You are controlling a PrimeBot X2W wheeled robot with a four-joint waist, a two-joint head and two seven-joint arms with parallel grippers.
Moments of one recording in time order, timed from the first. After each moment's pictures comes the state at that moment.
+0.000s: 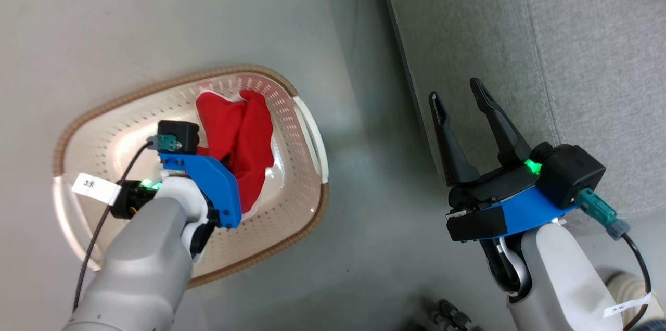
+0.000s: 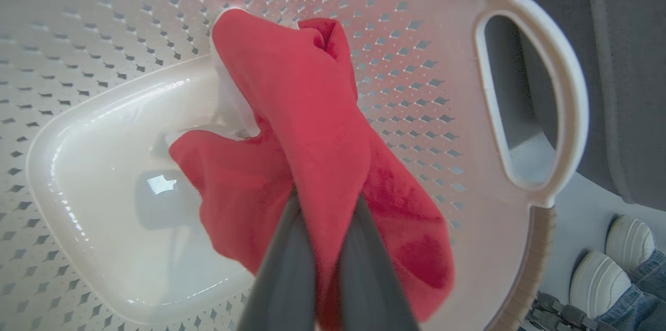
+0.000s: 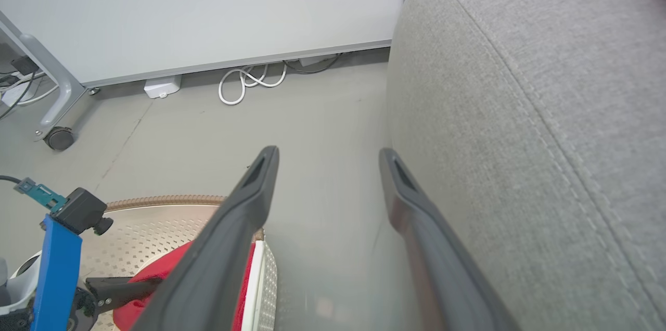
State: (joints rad) left arm -0.79 0.17 -0.73 1.12 -0.78 -0.13 0.04; right arm -0.38 -0.05 0.22 0.17 0.23 0.13 -0.26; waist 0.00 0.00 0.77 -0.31
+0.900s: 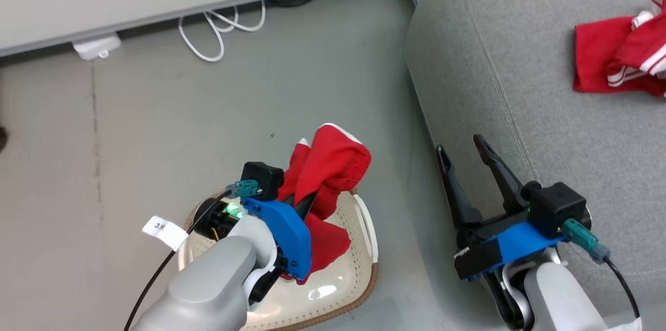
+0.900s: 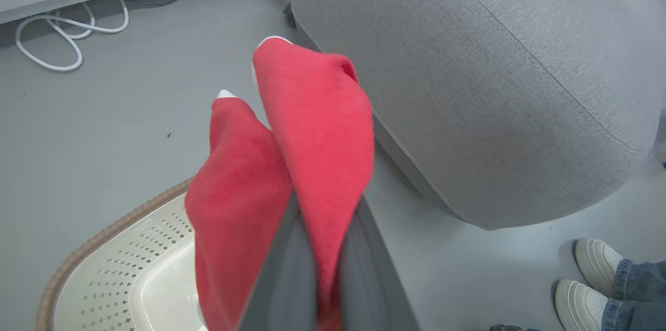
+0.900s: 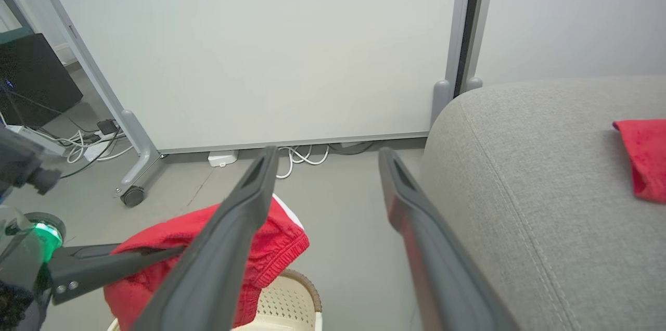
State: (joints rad) left arm -0.67 0.17 -1.03 0.84 -0.92 -0.13 -0.08; right arm -0.29 -0.05 0.18 0.25 0.19 0.13 -0.22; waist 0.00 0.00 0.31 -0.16
